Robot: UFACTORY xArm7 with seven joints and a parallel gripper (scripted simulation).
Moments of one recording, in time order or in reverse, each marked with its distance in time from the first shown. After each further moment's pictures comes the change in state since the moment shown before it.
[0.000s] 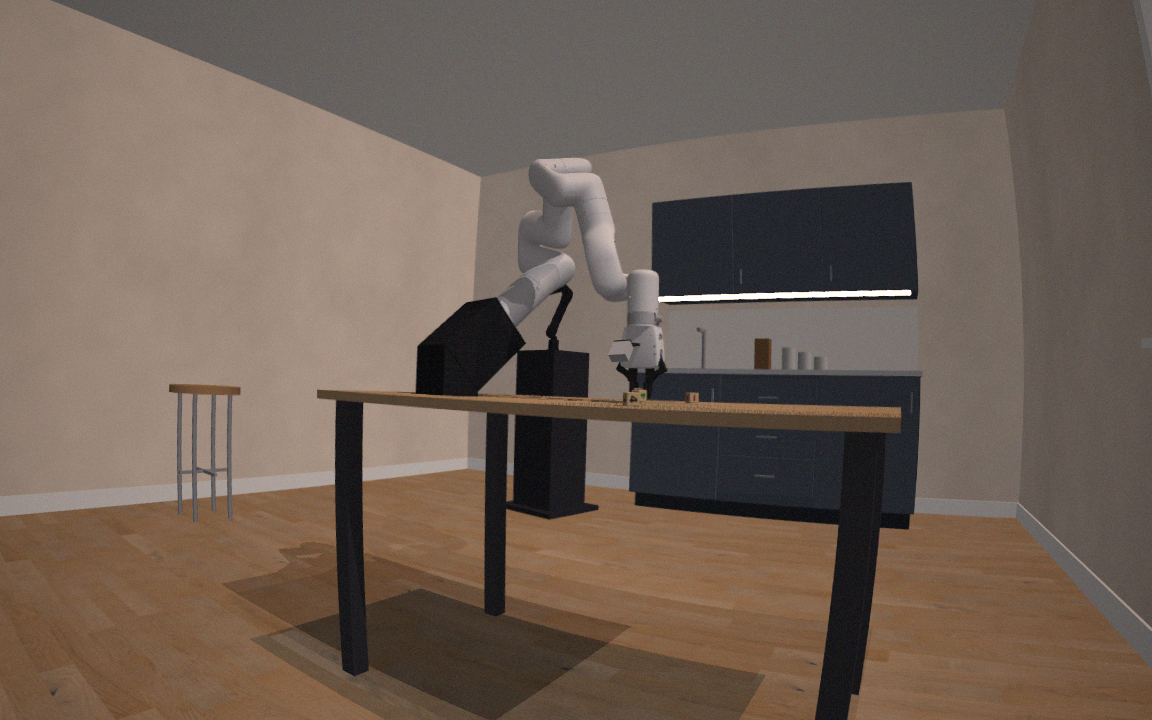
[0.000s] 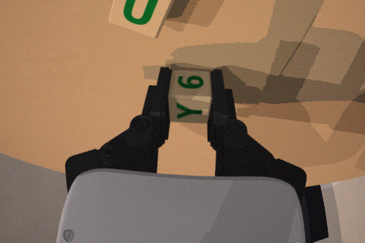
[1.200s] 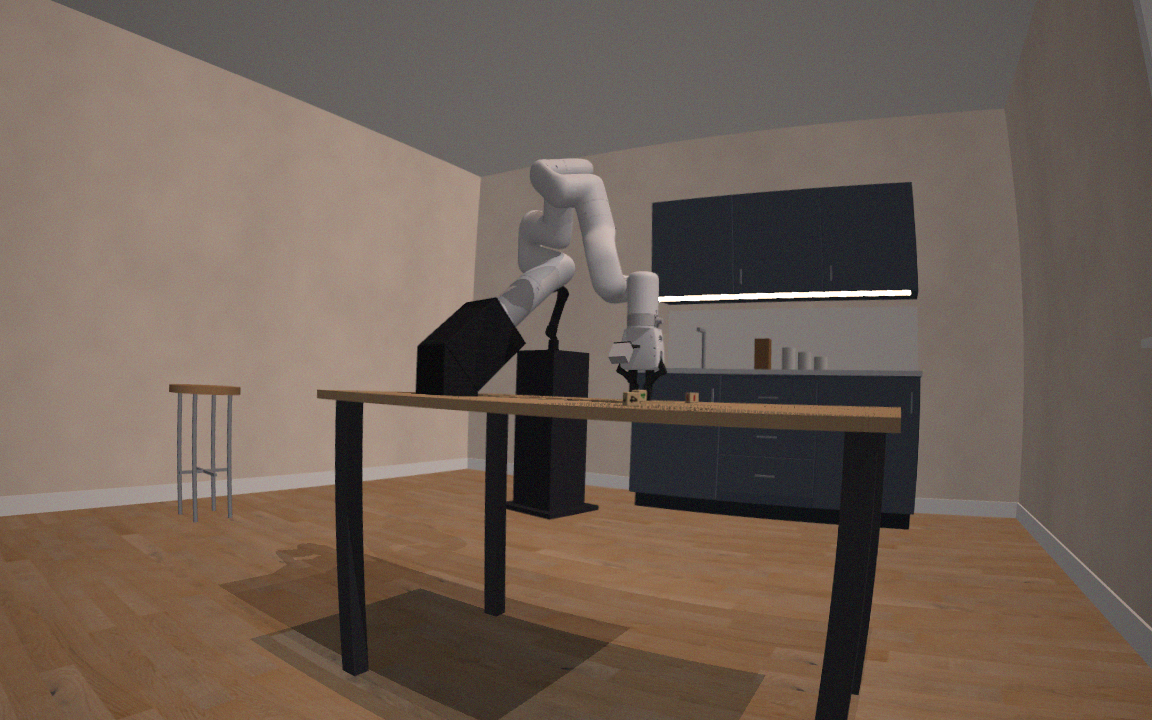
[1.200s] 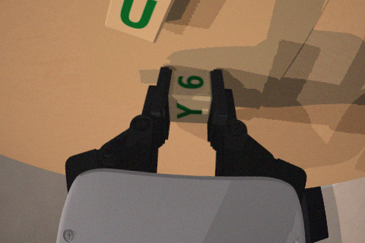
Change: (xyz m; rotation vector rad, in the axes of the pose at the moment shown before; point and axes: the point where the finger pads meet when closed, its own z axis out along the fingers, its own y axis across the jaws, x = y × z) arm 0.000 0.000 0.004 0.000 0.000 0.000
